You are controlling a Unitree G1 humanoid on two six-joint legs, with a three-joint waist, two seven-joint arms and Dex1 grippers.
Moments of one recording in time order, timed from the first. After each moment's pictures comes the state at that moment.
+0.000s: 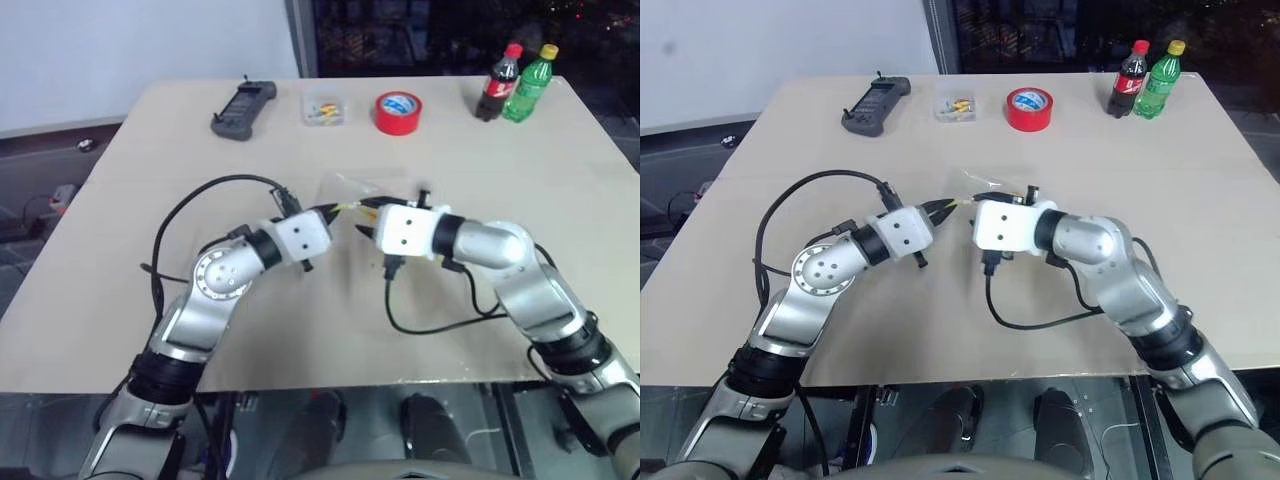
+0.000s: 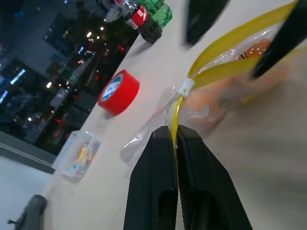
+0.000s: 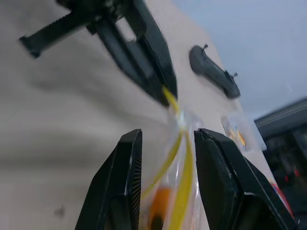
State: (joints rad) left arm -0.36 0.57 -0.18 -0.22 0.18 0.00 -0.59; right arm -0.65 -0.48 0.41 -0.29 -0.22 0.28 0.74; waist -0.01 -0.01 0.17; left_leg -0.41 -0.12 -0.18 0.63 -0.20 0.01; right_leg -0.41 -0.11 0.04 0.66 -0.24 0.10
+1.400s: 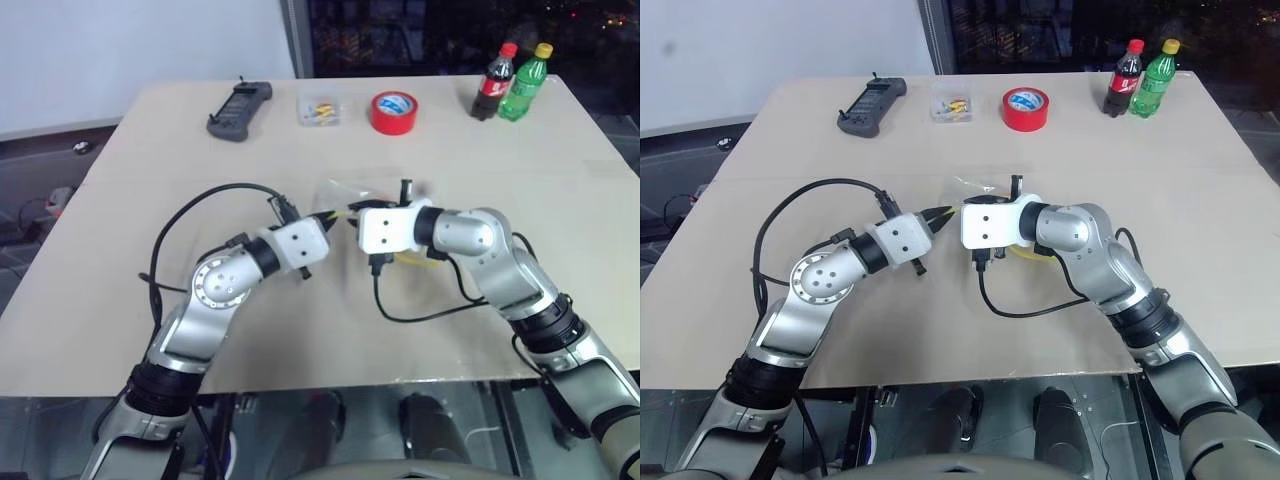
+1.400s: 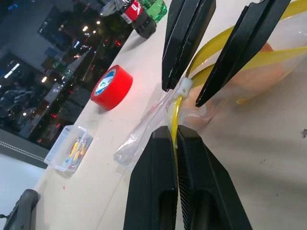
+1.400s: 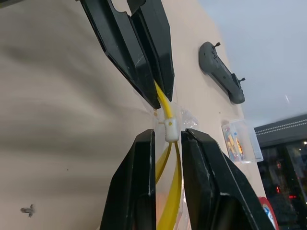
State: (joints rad) left arm -0.32 0.56 -0.17 -0.26 0.18 0.04 -0.59; right arm -0.70 -0.44 0.44 -0.14 -0.33 0.14 0.80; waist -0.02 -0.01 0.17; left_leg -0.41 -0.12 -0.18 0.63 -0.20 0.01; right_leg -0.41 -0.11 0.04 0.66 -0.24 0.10
